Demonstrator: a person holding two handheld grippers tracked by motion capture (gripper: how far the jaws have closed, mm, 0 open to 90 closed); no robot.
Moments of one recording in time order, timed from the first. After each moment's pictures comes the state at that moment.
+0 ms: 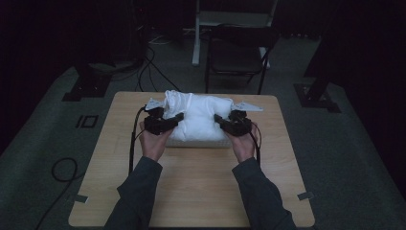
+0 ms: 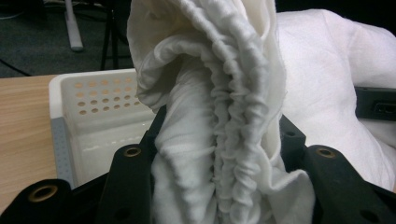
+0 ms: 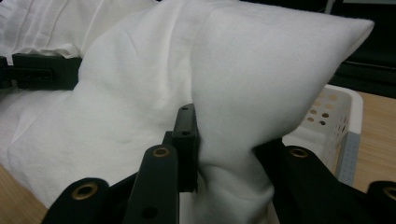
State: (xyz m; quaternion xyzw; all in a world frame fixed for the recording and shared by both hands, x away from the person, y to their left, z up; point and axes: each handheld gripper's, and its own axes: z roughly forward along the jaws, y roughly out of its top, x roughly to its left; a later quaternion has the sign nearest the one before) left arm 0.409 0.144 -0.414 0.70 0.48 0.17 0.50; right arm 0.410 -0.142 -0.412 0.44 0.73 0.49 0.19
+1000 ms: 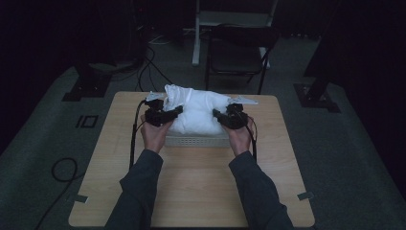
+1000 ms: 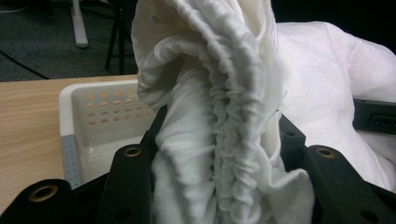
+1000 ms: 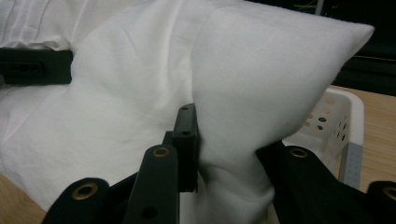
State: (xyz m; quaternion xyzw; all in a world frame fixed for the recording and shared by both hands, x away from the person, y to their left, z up) left arm 0.441 0.147 -0.418 0.69 0.50 0.16 0.50; right arm 0.439 -0.135 -0.419 0.46 0.72 0.48 0.19
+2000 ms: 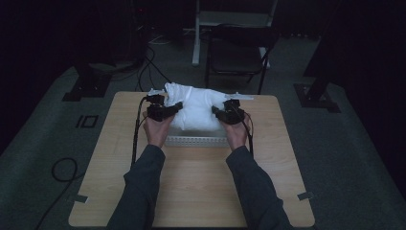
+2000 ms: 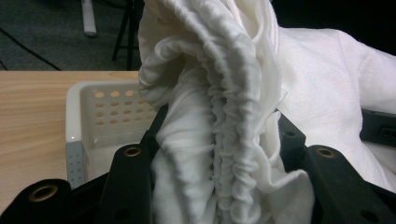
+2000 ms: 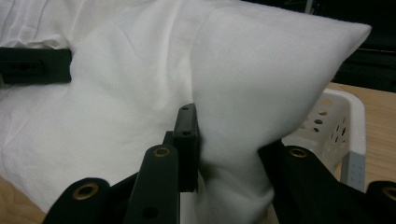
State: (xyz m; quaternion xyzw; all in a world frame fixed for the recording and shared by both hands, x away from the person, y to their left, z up) left arm 0.469 0.147 -0.428 0.67 0.53 0.15 0.49; right arm 0.464 -0.129 -0.427 0.48 0.72 0.46 0.19
